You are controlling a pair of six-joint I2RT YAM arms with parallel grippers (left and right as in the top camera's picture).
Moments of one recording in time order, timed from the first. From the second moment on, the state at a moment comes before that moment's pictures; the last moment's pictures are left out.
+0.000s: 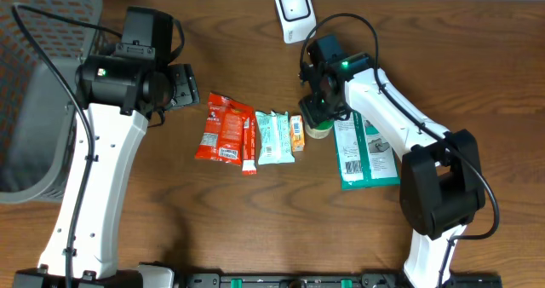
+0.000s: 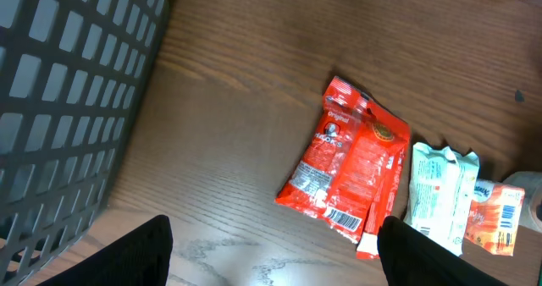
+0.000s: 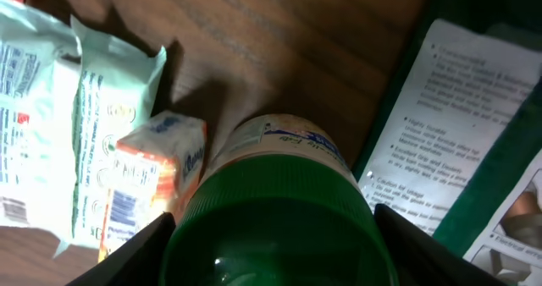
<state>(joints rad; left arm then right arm) -0.15 1.52 1.65 -1.27 -0.17 -0.36 0.43 2.02 1.58 -0.93 -0.06 0.02</state>
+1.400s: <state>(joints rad) -0.15 1.52 1.65 -1.27 -0.17 -0.36 0.43 2.02 1.58 -0.91 0.01 0.34</state>
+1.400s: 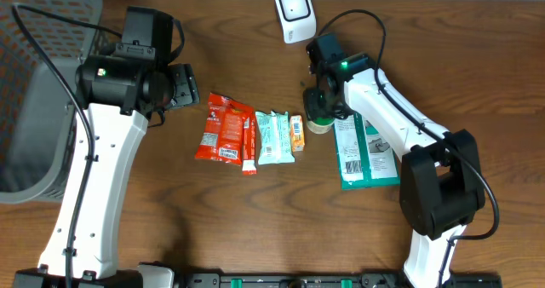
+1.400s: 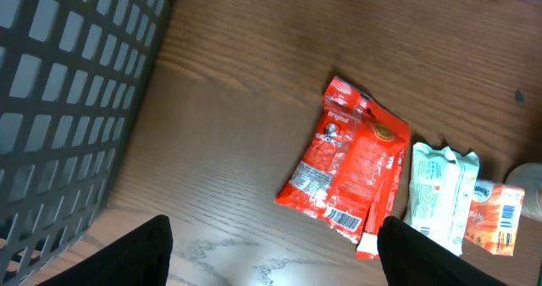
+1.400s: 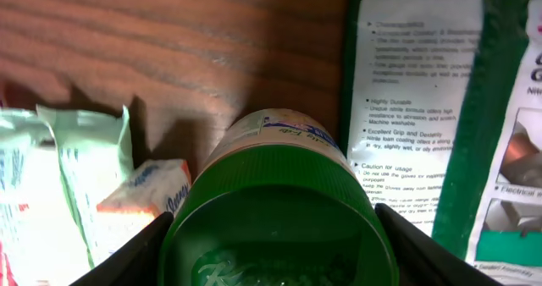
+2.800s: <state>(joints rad) -0.15 1.52 1.65 -1.27 -0.17 -0.36 0.42 2.20 1.95 -1.26 -0.03 0.08</state>
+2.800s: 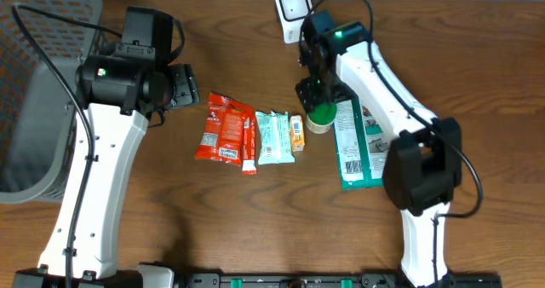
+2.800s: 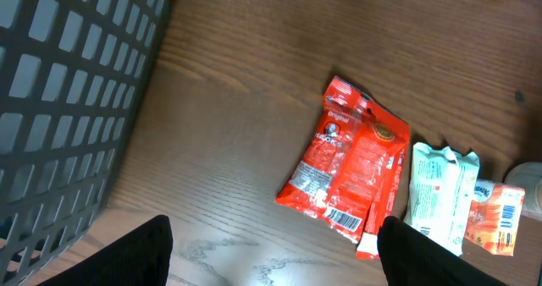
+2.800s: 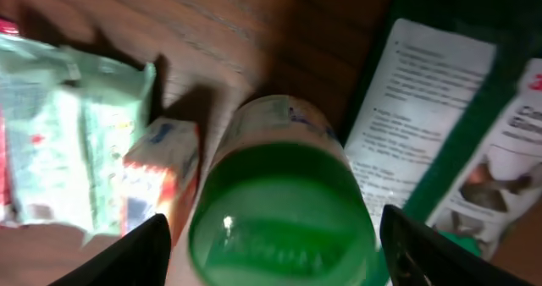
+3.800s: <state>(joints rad) -0.15 1.52 1.65 -1.27 -0.17 -0.36 0.42 2.27 1.93 -1.24 -0.03 0.07</state>
